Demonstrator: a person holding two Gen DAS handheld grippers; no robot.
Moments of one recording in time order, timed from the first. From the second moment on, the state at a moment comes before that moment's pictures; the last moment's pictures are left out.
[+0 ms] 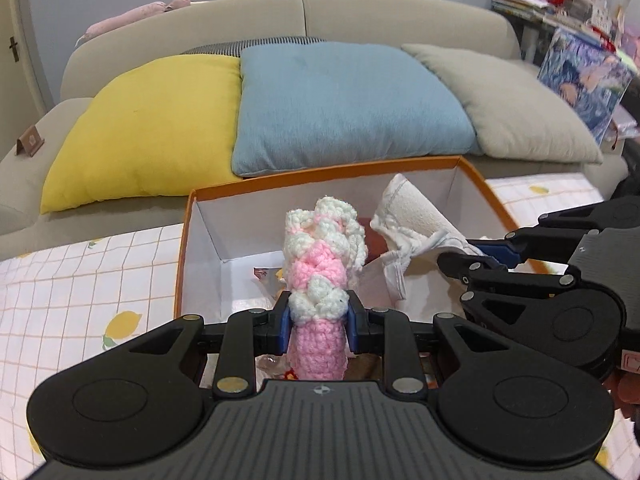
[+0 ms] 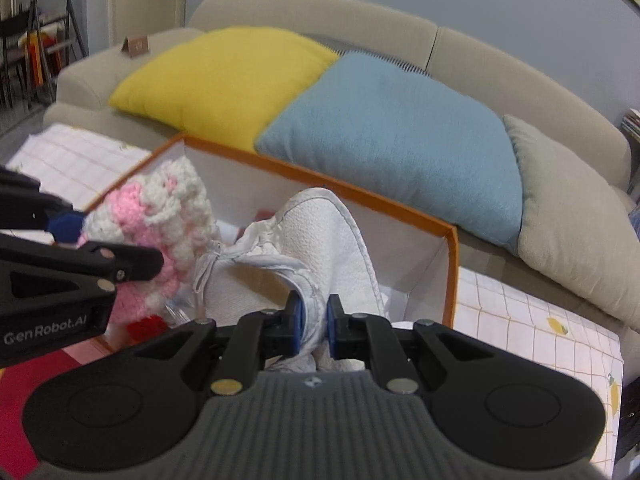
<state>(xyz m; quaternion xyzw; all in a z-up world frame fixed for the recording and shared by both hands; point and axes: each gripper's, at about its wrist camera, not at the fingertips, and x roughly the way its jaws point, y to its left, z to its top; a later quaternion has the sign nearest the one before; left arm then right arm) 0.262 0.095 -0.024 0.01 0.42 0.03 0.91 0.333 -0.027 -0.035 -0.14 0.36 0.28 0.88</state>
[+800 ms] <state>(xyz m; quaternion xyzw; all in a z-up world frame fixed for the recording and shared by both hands) 0.260 0.090 0.002 0.01 0.39 0.04 0.92 0.327 -0.031 -0.009 -0.17 0.37 0.30 0.86</state>
